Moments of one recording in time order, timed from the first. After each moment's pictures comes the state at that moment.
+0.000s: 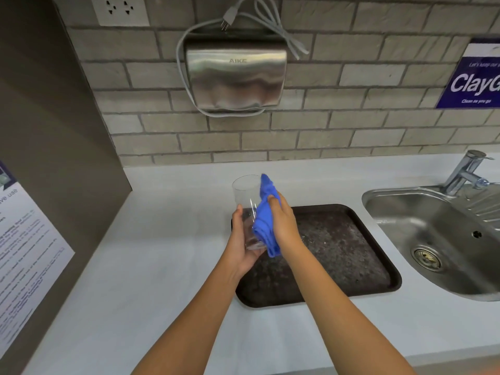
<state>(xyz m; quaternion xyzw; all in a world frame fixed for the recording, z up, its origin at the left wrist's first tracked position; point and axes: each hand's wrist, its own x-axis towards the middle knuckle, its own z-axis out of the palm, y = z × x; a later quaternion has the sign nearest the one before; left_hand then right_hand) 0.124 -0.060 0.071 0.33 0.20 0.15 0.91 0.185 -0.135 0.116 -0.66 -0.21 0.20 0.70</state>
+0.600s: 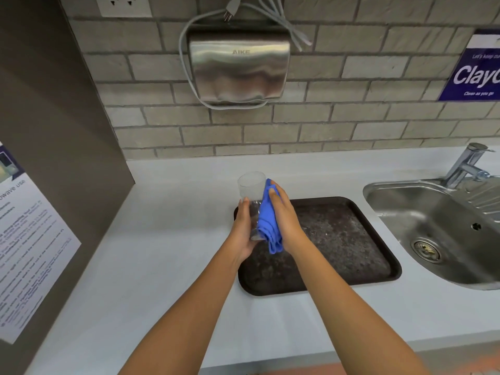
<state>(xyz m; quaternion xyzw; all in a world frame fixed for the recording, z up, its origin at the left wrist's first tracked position) 0.127 -0.055 0.073 0.46 0.23 0.17 0.84 0.185 -0.137 0.103 -0.65 -0.20 0.23 0.70</state>
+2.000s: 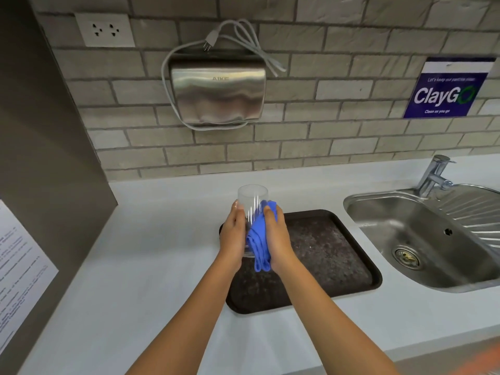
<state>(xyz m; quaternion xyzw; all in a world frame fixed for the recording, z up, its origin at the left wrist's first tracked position) 0.130 -0.079 0.112 0.61 0.29 0.25 0.70 0.177 -0.151 0.112 -0.65 -0.11 0.21 0.72</state>
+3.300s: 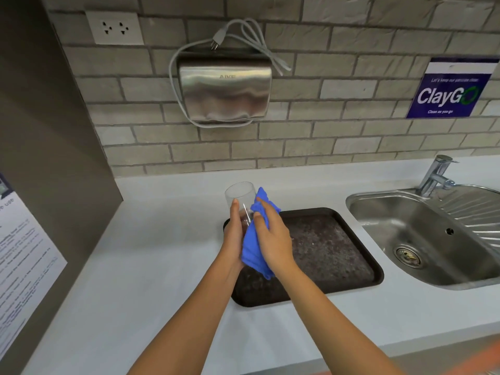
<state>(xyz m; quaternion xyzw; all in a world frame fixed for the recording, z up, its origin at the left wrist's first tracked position) 0.113 -0.080 0.113 0.46 0.25 0.19 0.83 0.143 -0.162 0.117 -0.74 -0.24 0.09 0.62</state>
